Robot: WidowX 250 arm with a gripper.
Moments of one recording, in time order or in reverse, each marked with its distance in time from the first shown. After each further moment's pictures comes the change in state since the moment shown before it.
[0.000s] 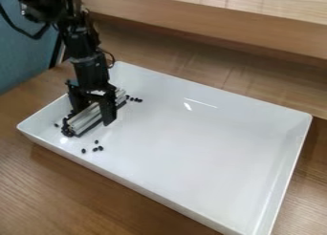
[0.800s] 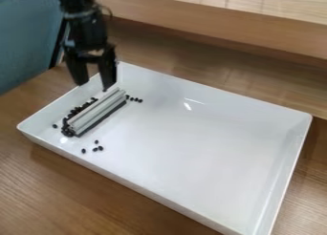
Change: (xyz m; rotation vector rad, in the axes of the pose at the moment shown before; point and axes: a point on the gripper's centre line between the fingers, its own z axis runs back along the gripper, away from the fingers) arm 0.010 -0.022 0.064 -0.008 -0.049 -0.008
